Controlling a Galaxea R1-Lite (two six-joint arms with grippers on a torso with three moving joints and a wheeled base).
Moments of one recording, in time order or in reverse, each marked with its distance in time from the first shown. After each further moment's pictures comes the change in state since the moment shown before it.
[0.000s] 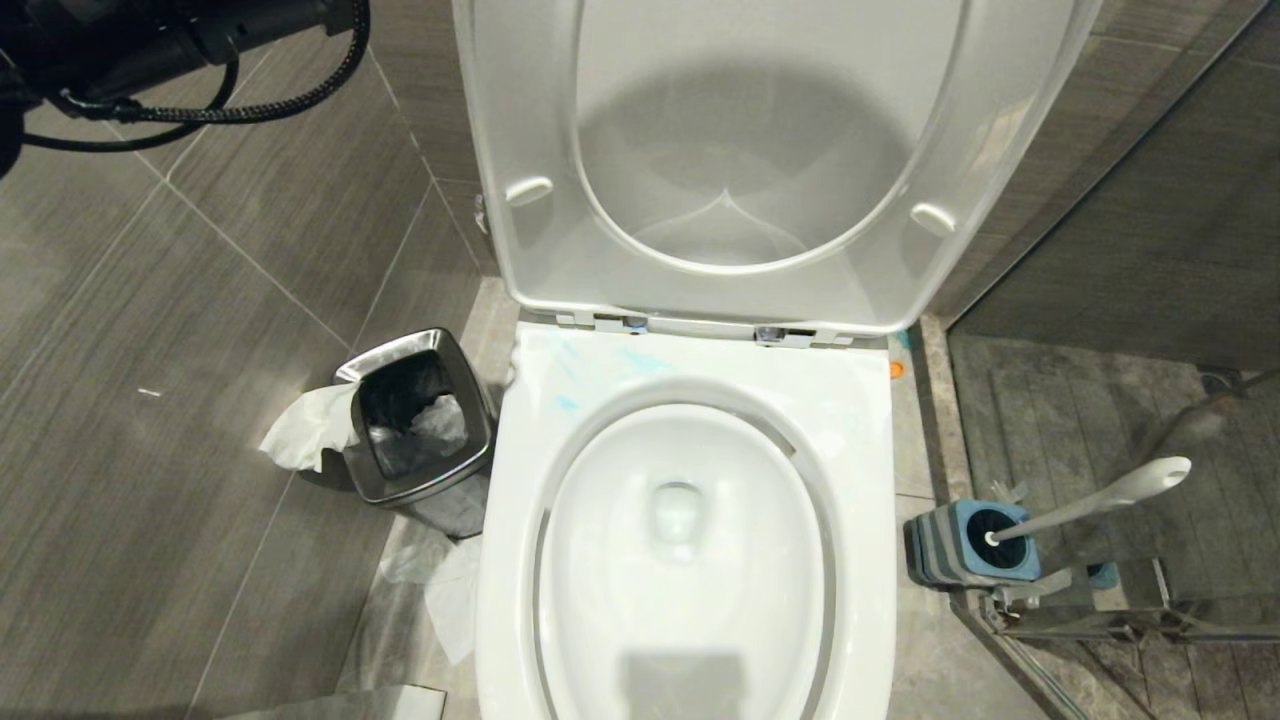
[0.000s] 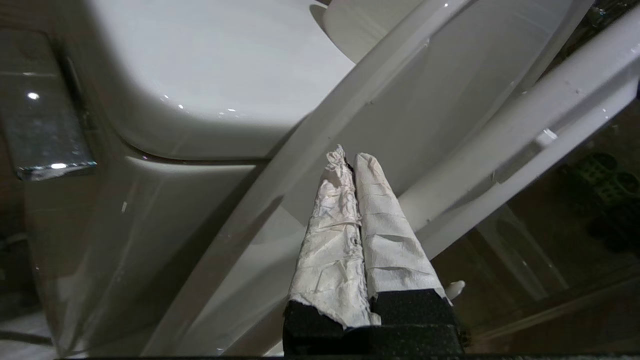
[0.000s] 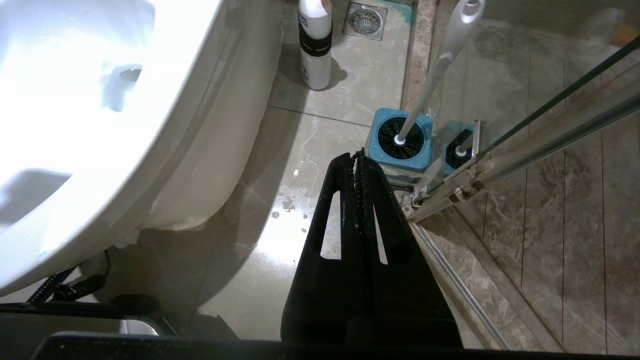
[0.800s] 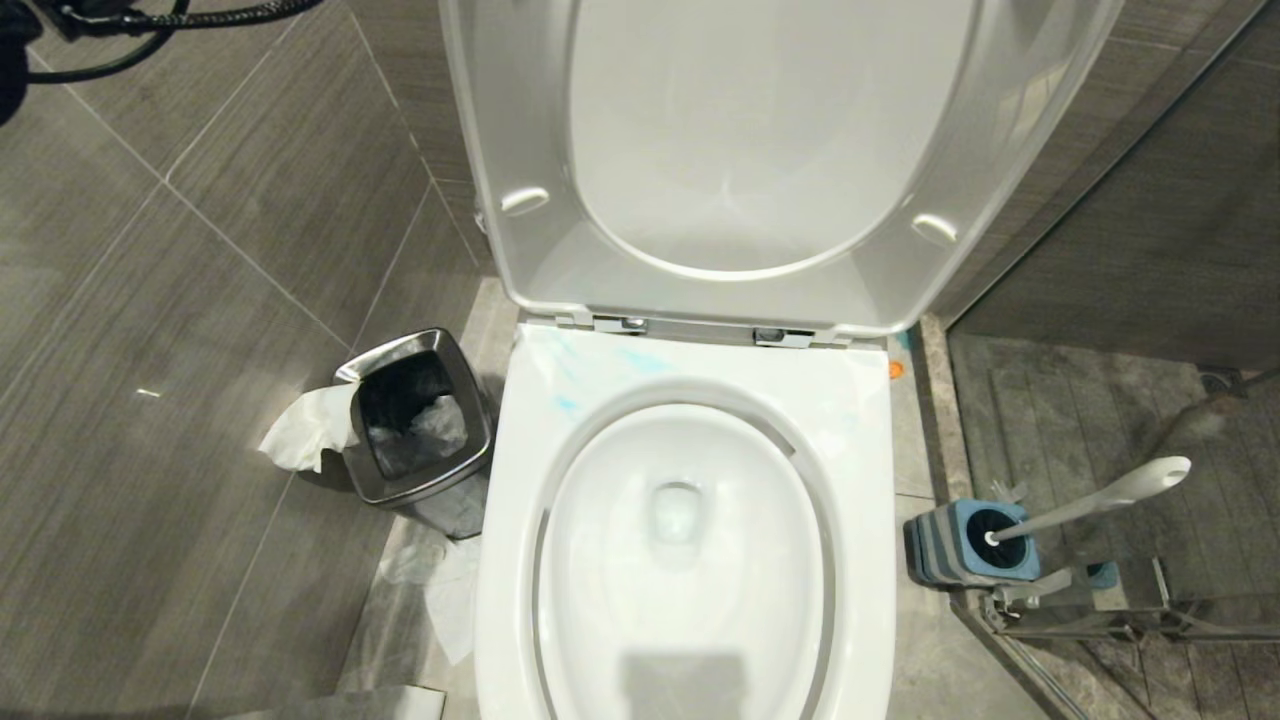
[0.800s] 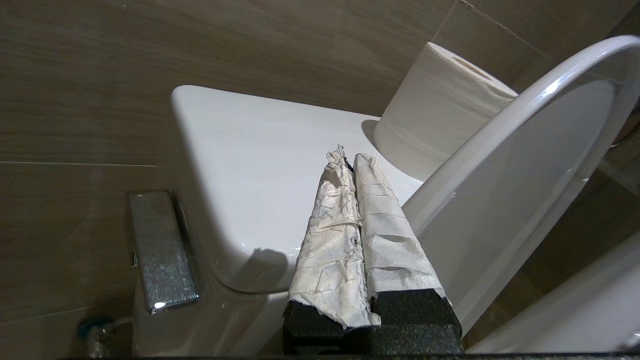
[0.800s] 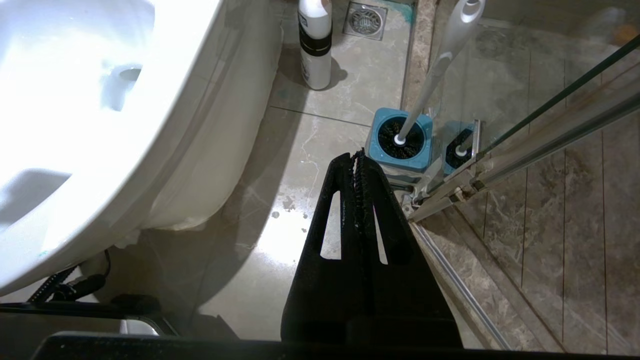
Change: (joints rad) left arm 0.007 0.069 -0.188 -0.079 0.183 0.070; right arm 0.000 0.000 0.000 0.000 0.000 0.000
